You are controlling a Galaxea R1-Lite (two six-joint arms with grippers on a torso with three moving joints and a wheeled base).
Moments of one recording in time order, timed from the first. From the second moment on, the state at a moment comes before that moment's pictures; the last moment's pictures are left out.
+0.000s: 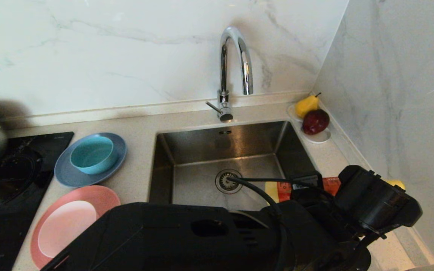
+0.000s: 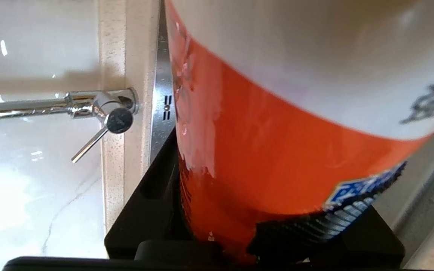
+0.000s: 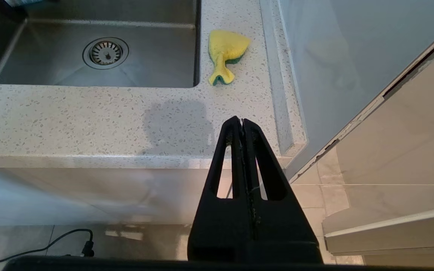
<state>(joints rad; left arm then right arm) -1.18 2.39 -1.91 0.04 0.93 0.81 0.00 0.00 -0.01 0.04 0.04 -0.05</state>
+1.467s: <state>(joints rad) -1.18 2.52 -1.92 0.03 1.08 1.00 0.00 0.00 -0.01 0.04 0.04 -0.05</state>
